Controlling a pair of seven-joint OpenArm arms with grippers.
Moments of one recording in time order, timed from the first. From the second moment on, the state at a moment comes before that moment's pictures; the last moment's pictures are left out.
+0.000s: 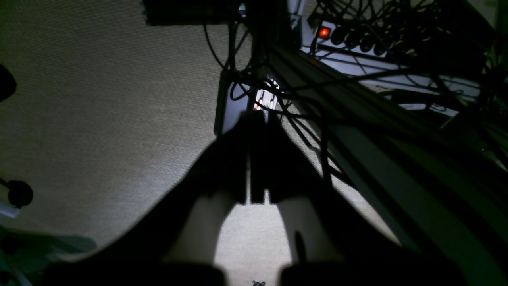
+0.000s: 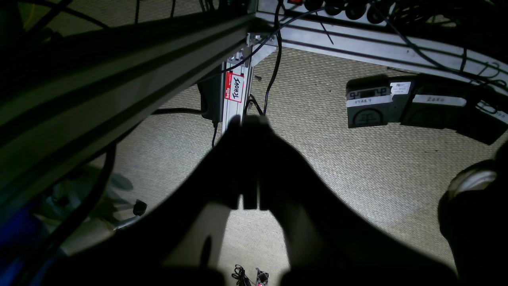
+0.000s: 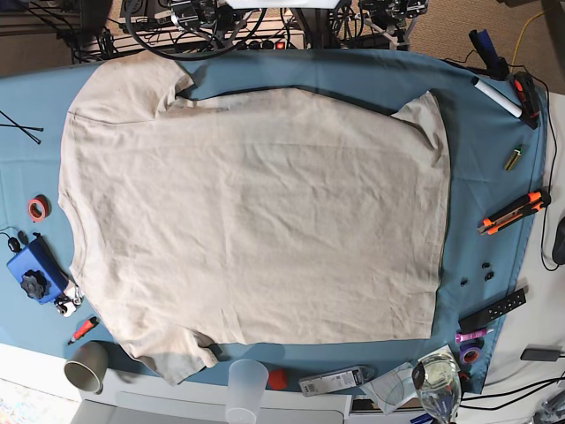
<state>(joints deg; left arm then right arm) 10.0 1.0 -15.9 20.8 -0.9 -12.2 1.3 -9.0 5.3 1.0 23.6 -3.6 22.4 -10.2</state>
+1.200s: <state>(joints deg) 22.2 -2.4 -15.9 33.9 -1.3 -18.4 1.3 -18.1 10.6 0.9 34.4 2.0 22.6 -17.7</state>
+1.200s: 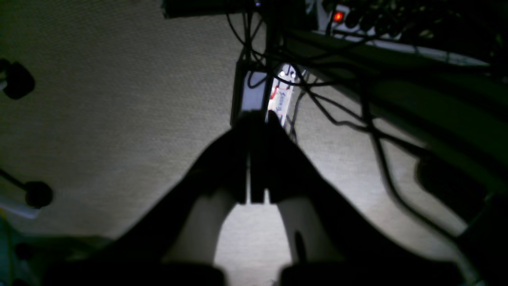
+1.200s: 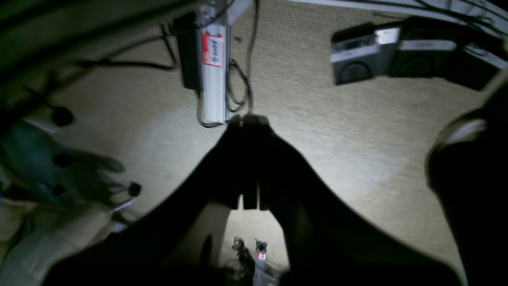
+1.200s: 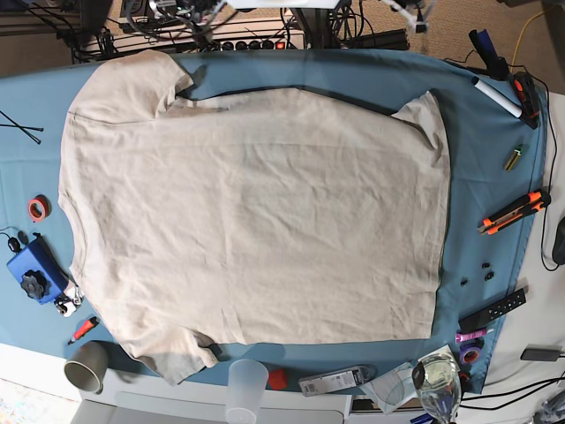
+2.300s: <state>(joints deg) 62.8 -3.5 -15.9 110.8 -9.0 -18.0 26.1 -63.1 19.9 18.4 110.1 20.3 22.7 -36.4</state>
